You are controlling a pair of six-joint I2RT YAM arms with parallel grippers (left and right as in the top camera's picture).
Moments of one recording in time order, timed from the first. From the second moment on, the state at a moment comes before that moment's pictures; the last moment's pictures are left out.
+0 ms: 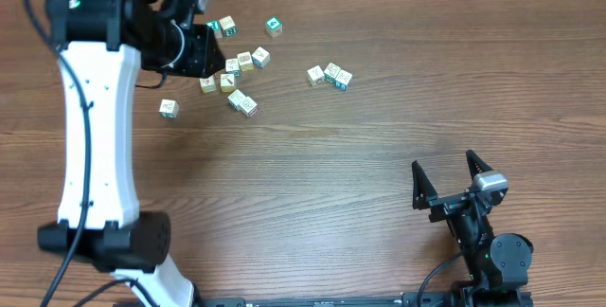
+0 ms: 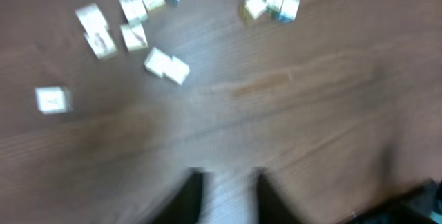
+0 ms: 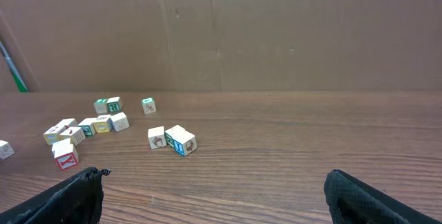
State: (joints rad) left arm -0.06 1.89 2.27 -1.64 0.33 0.04; right arm 0.03 0.01 0.02 -0.02 -0.21 0.10
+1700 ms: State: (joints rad) left arm -0.20 2.13 2.26 -1.37 -0.05 -0.48; right arm 0.03 0.01 0.02 -0.02 -0.21 0.10
